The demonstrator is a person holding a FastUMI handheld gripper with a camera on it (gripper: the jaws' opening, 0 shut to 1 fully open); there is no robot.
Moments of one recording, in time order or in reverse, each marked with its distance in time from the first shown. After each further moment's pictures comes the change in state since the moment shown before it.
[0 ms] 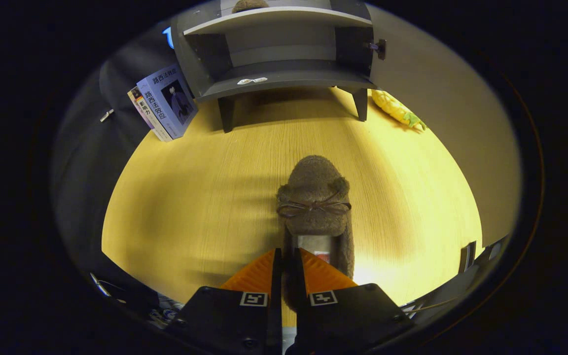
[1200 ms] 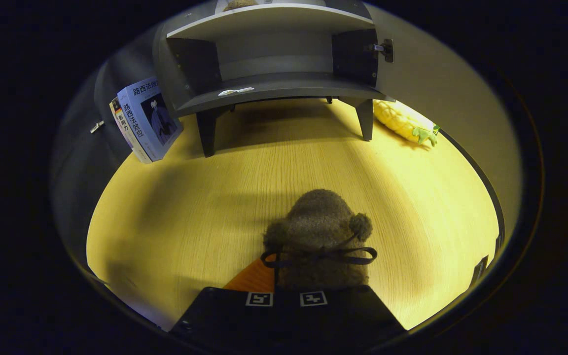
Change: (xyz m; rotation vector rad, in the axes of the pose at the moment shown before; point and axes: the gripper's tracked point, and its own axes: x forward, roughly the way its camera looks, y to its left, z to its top) arm 0.068 -0.007 0.045 0.018 -0.167 -0.021
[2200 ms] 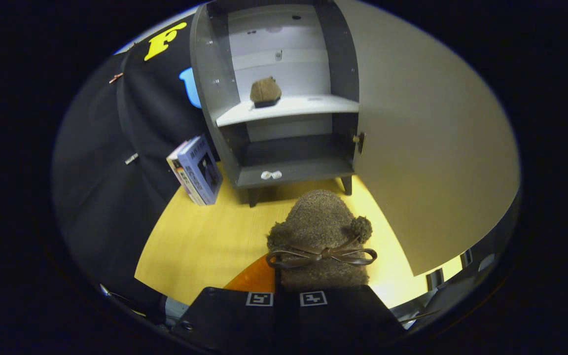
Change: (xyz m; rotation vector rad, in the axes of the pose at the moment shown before) arm -0.239 0.021 0.126 0.025 -0.210 0.068
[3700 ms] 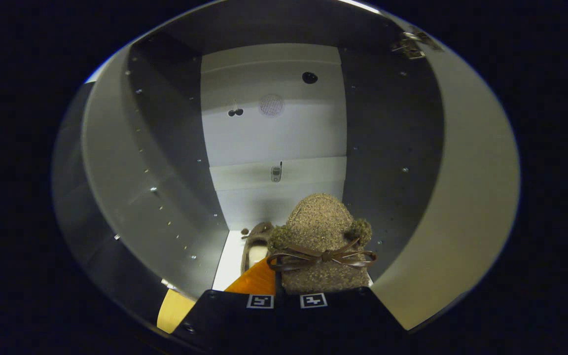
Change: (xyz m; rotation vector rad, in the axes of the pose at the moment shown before) arm 0.120 0.022 0.401 -0.032 -0.246 -0.024
